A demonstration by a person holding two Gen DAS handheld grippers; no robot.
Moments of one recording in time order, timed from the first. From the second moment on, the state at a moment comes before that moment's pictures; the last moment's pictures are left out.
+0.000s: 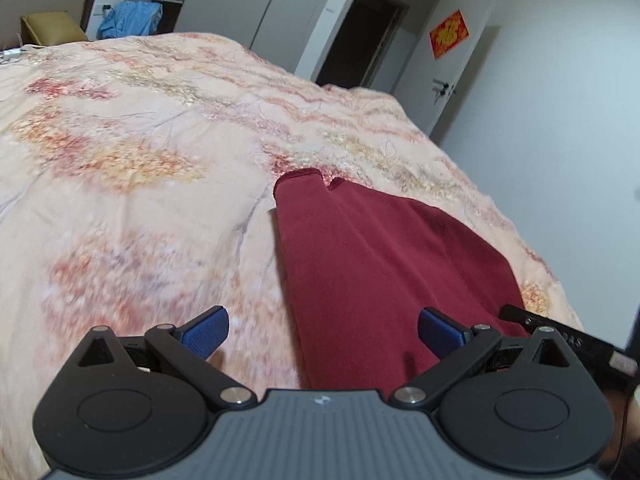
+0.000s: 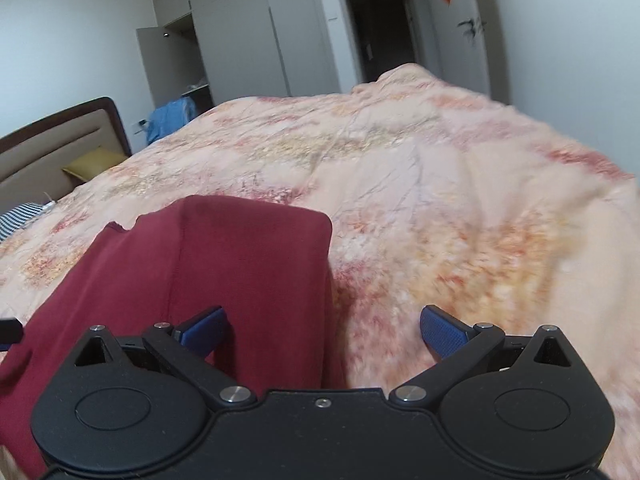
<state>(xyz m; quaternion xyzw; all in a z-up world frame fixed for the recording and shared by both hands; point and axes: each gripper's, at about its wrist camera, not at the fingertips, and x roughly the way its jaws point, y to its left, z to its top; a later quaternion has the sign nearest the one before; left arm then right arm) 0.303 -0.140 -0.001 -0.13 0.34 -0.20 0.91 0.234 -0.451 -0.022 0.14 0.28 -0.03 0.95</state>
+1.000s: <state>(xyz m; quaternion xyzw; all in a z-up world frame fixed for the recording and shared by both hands) 0.343 -0.162 -0.029 -0.08 0.37 -0.23 0.90 0.248 -0.462 -0.048 0.20 0.26 0.04 0.94</state>
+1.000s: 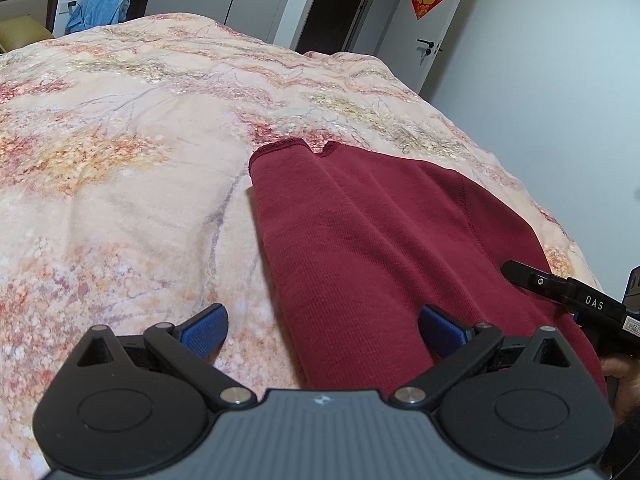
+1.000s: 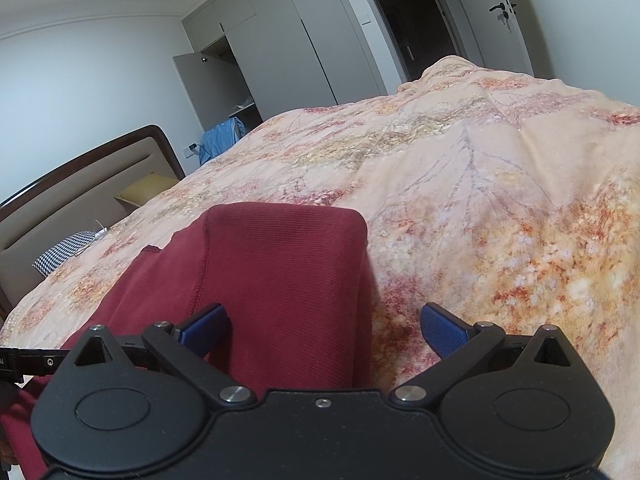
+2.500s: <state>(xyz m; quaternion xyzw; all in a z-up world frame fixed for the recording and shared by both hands) 0.370 -0.042 0.076 -0.13 0.27 -0.21 0.93 0.358 -0.306 0.045 0.22 0.22 0.15 0.94</state>
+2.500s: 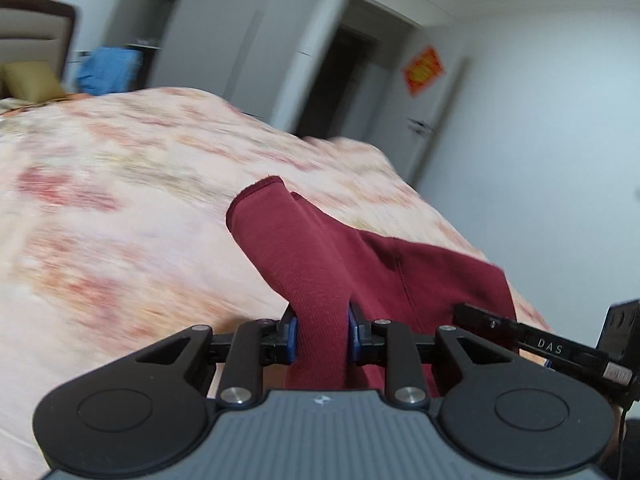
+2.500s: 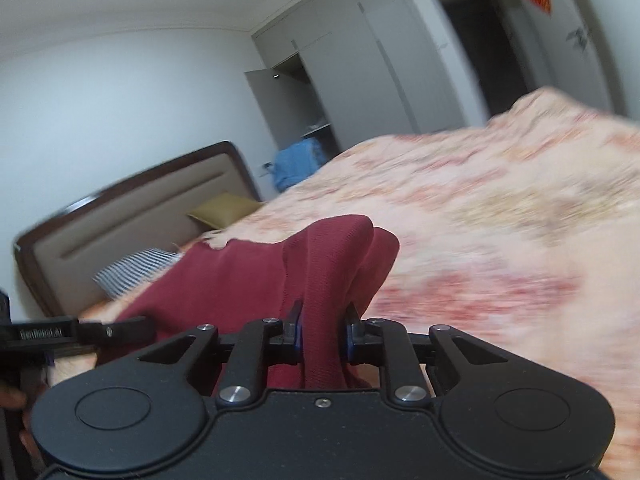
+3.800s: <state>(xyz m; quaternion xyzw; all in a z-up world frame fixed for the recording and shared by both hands) 0.284 0.025 0.042 -0.09 0.33 -0.07 0.94 0.264 -0.262 0.045 0.06 0.21 0.07 0.97</state>
